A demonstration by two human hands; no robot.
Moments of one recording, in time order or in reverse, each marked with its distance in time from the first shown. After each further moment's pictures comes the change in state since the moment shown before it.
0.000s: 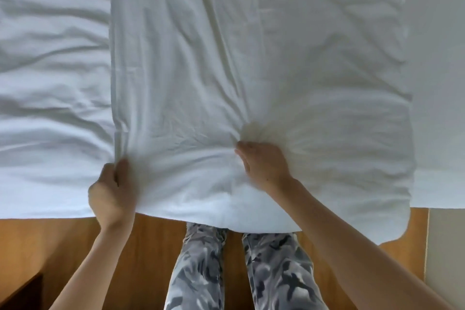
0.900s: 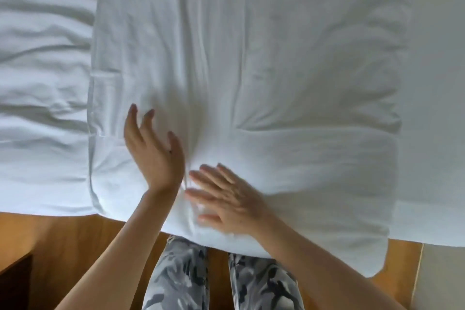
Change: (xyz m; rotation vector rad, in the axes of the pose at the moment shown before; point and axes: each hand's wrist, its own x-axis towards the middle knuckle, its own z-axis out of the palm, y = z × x) left_hand -0.013 0.128 0.082 -0.069 0.277 0.451; right_hand -0.032 0.025 0.038 -0.053 -0.179 -0.599
